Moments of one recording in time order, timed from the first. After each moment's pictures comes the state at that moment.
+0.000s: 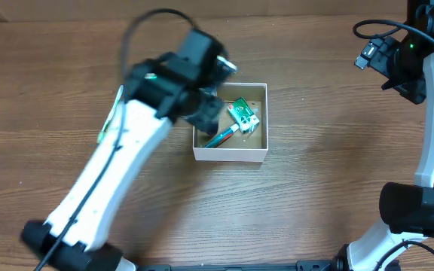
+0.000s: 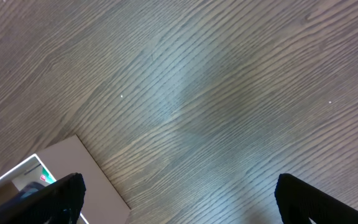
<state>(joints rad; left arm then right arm) -0.51 1.69 1.85 -1.32 -0.07 0.09 -0.12 1.89 2.22 -1.63 0.07 0.51</state>
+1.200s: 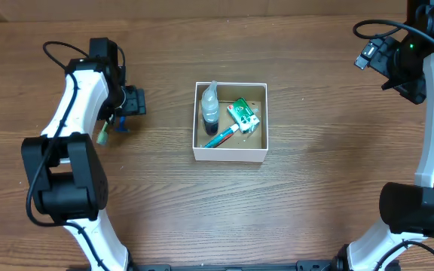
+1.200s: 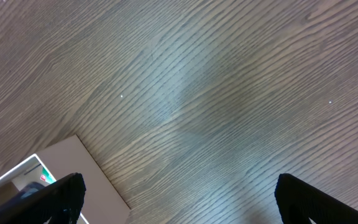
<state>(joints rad) 0.05 2.04 1.59 -0.97 -0.02 -0.10 -0.12 1.89 2.22 -1.63 0.06 0.51</state>
